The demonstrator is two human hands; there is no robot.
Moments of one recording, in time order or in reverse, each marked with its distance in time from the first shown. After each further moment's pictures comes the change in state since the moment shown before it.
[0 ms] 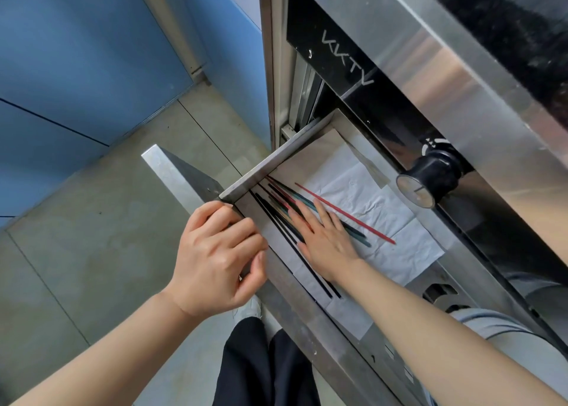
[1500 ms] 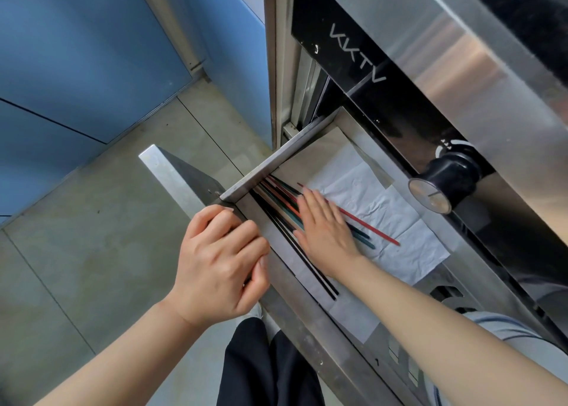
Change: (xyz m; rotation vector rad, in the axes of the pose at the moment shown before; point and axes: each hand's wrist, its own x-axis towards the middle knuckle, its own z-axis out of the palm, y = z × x) left_hand -0.001 0.001 0.005 0.061 0.035 -0.016; right_hand 0.011 -0.005 -0.009 0.022 0.120 0.054
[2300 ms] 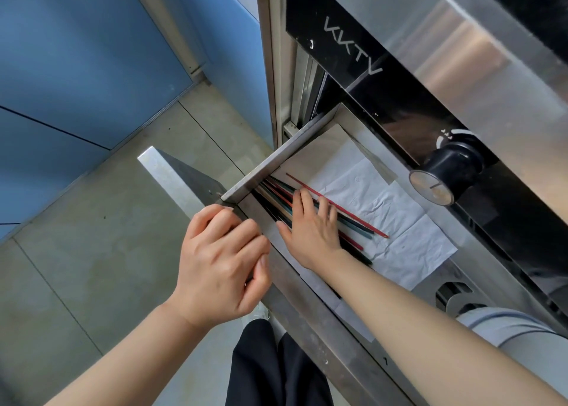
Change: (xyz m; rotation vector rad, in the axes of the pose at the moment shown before) left_hand -0.001 0.000 -0.001 0.008 -0.003 0.004; right_hand 0.019 -0.035 -0.004 0.143 -0.019 0.219
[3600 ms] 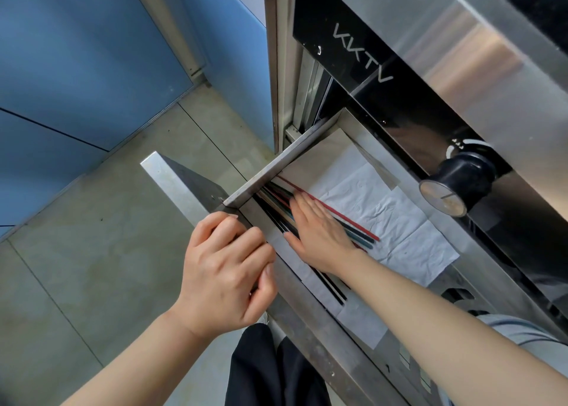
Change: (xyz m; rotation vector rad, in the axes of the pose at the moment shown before) left_hand -0.001 -0.001 0.003 -0.016 0.026 0.000; right_hand 0.006 0.025 -0.002 0.030 -0.005 -0.314
